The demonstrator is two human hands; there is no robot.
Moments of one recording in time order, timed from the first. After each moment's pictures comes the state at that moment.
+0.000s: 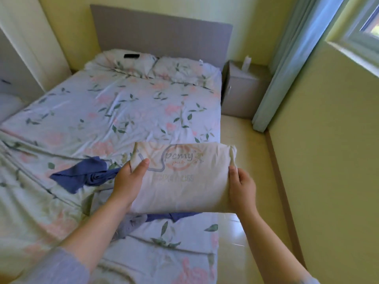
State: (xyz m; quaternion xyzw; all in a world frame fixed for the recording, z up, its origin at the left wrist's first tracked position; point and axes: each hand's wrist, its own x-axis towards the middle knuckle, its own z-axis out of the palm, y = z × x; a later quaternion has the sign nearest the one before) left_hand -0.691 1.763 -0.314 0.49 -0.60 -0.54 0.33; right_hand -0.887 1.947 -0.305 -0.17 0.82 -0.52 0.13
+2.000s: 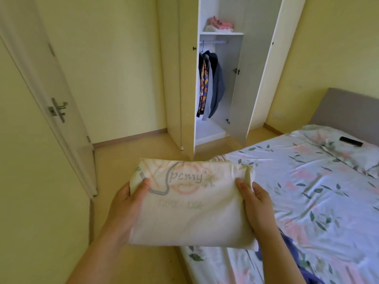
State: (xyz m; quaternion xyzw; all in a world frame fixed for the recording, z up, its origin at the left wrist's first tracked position) left_hand -0.073 1.646 -0.138 0.62 -0.33 -0.37 0.61; right_hand -0.338 1.566 -0.146 -0.53 0.53 -0.49 0.44
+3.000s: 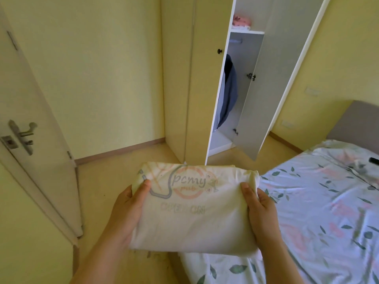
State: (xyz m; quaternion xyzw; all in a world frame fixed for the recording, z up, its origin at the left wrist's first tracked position) left_hand 0.201 1.324 -0.147 0.62 -0.32 -0.42 0.58; right_hand -0.066 1.266 -0.153 -0.50 0.58 -0.50 0.41
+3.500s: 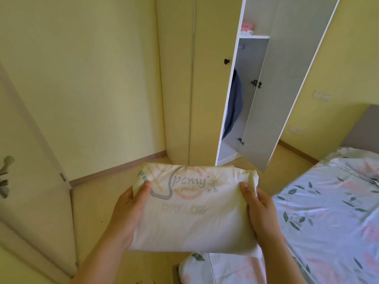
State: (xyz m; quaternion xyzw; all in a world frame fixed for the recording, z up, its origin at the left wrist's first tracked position) left_hand 0.271 1.153 -0.134 0.62 -0.33 -0.42 0.57; right_hand 0.003 1.094 -0.154 -0.49 0.57 -0.51 0.42
